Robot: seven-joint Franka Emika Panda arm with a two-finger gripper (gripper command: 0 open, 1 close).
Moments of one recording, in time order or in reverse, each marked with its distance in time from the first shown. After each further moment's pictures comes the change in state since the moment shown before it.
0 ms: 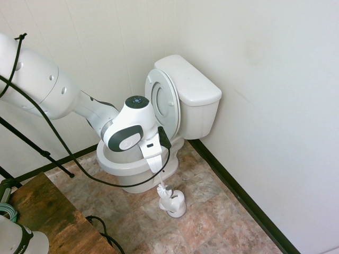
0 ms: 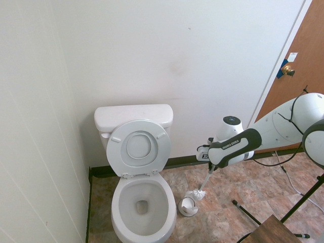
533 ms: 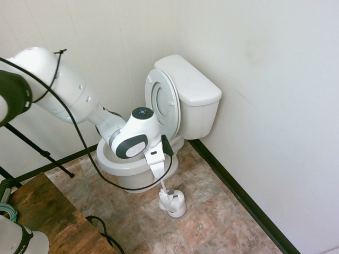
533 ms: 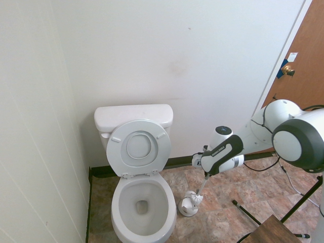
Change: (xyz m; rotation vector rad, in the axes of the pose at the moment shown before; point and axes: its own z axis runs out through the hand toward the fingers) arm -0.002 -0.014 0.079 -0.032 0.002 0.039
